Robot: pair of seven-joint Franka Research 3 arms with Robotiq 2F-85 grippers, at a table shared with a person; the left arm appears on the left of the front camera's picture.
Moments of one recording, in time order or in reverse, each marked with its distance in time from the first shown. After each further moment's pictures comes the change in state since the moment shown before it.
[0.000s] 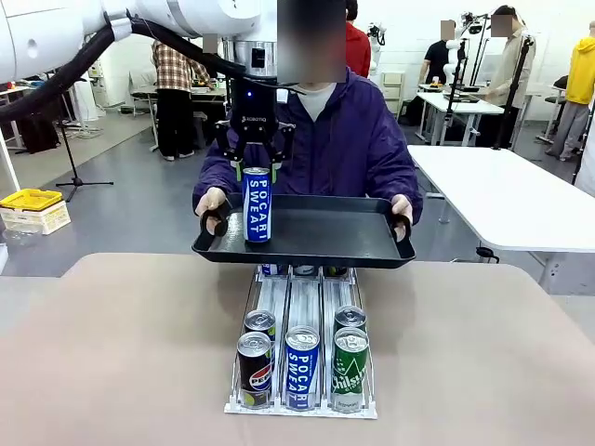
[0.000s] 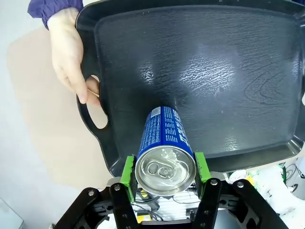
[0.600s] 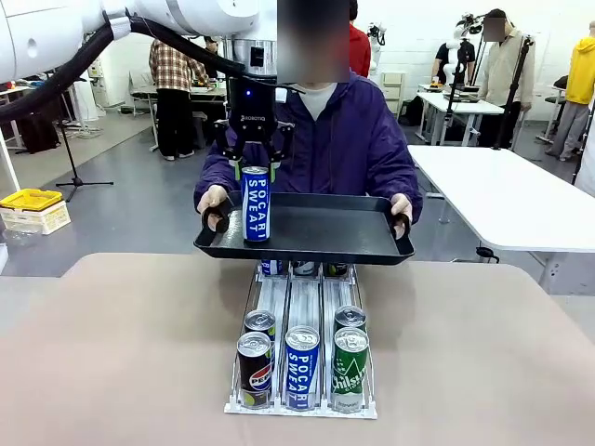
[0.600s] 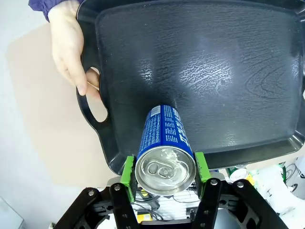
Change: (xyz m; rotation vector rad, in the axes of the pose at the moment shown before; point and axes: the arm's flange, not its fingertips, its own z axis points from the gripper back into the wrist) left arm 0.000 0.002 0.001 0.004 0.007 0.003; right arm 0.000 0.000 0.000 0.000 0.000 0.000
